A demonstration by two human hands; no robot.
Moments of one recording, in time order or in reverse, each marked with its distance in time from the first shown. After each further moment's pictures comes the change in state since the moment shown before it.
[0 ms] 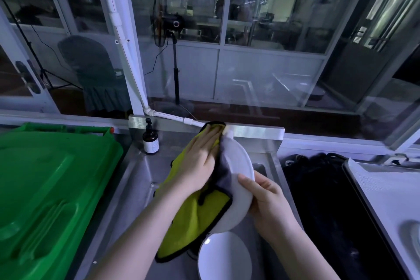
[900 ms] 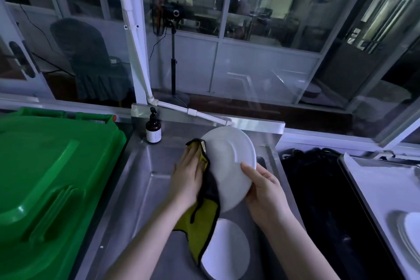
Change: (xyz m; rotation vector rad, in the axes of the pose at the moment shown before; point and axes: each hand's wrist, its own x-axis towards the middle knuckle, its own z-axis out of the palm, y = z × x) left_hand -0.073 -0.036 -0.001 -0.071 -0.051 -0.395; right_hand 0.000 0.021 0.030 0.081 0.153 0.012
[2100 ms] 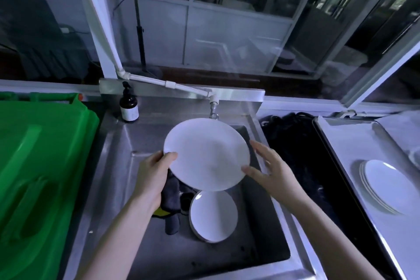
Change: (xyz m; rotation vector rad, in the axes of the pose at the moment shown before) left_hand -0.042 -0.013 -0.035 -0.797 0.065 -0.563; right_hand -0.033 -0.006 -0.053 -1.136 0.093 -0.195
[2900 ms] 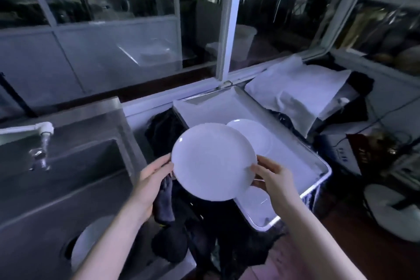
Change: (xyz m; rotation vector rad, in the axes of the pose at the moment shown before) left_hand -0.164 -0.102 0.371 0.196 -0.652 0.082; right_hand -0.160 0.280 -0.290 0.845 0.597 0.414
